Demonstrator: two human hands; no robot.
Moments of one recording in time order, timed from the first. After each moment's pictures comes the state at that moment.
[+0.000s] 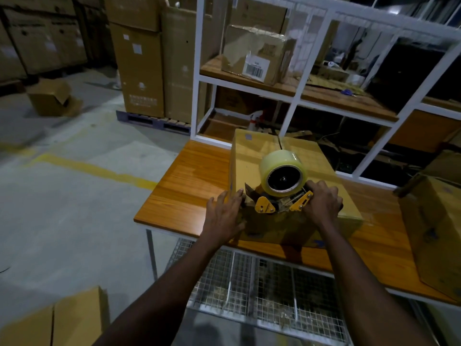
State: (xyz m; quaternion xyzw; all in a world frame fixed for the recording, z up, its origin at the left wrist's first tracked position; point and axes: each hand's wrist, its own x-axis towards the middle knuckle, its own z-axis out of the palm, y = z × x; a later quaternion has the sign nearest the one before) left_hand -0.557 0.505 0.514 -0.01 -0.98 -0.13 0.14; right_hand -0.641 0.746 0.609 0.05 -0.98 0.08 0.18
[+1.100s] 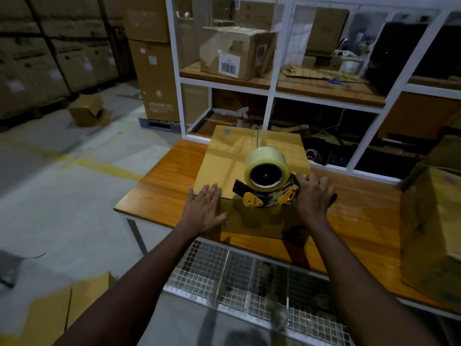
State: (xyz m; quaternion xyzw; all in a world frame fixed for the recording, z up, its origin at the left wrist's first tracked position) left_hand -0.560 0.599 0.555 0.05 -1.00 0.01 0.02; right_hand -0.683 0.867 0.600 0.11 -0.97 0.07 0.22
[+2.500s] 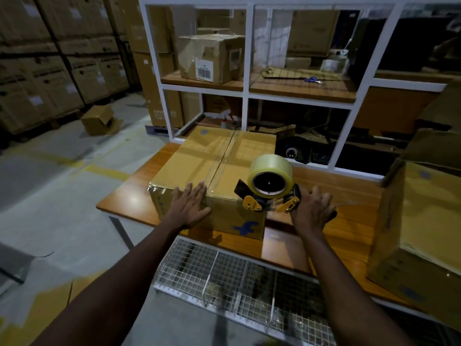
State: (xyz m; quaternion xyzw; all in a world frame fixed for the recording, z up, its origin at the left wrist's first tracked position) left_hand -0.588 0.674 0.558 0.09 -1.00 0.01 -0.03; right_hand -0.693 0.988 0.577 0.04 -0.97 0.15 0.21
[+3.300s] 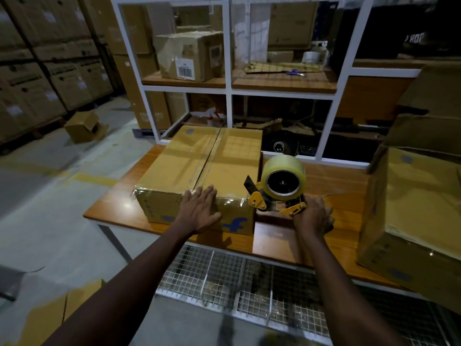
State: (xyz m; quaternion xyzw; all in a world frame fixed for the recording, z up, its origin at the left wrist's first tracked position) left_hand -0.601 0.731 0.565 0.04 -1.00 0.01 -0.02; right_hand -0.698 1.027 0.537 -0.06 -0.95 0.28 0.12
